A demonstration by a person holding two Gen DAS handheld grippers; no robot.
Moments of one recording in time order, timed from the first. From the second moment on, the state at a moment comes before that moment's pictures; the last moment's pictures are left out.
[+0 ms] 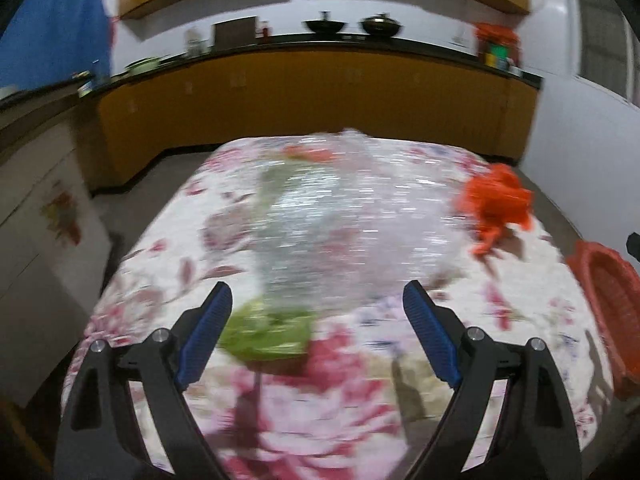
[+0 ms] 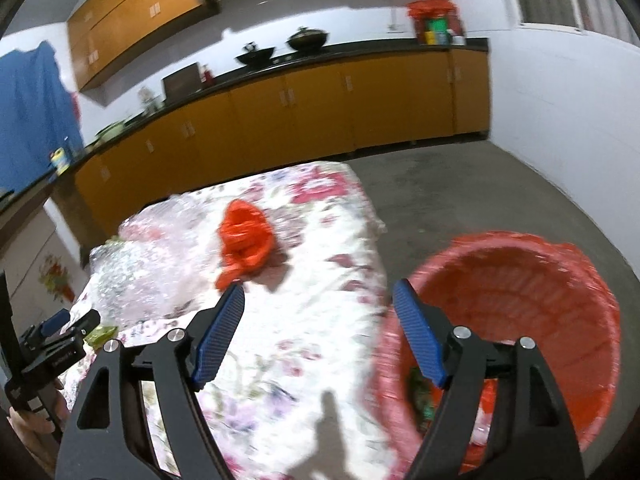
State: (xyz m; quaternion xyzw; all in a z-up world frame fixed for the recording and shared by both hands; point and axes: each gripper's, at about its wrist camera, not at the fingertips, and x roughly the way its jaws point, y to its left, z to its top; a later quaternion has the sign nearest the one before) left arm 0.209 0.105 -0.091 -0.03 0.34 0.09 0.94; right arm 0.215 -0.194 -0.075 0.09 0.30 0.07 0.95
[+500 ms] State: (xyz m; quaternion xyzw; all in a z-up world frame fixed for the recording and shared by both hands) left arm 0.228 0.150 -0.082 -0.07 0.31 0.11 0.94; right arm 0.334 -0.107 -0.076 0.07 0.32 0.10 0.94
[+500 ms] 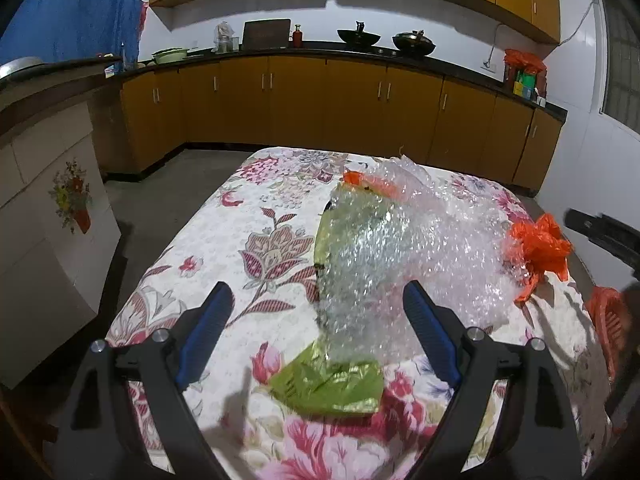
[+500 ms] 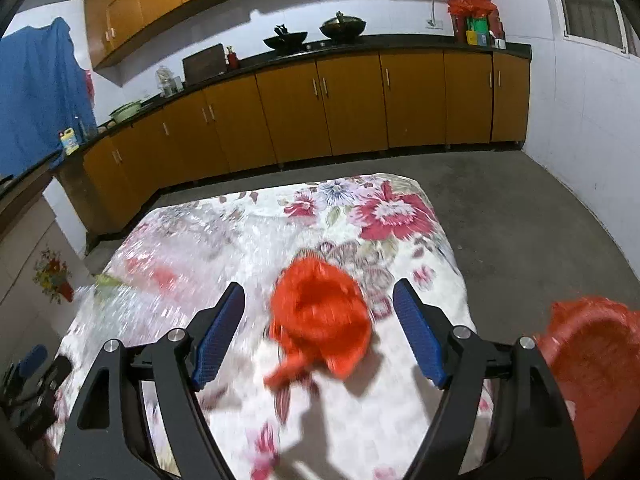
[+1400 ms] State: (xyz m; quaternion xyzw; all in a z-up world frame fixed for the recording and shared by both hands) left arm 0.265 0.142 -0.102 -0.09 0.36 0.02 0.93; right arm 0.315 -0.111 -0.117 0.03 0.38 0.13 0.91
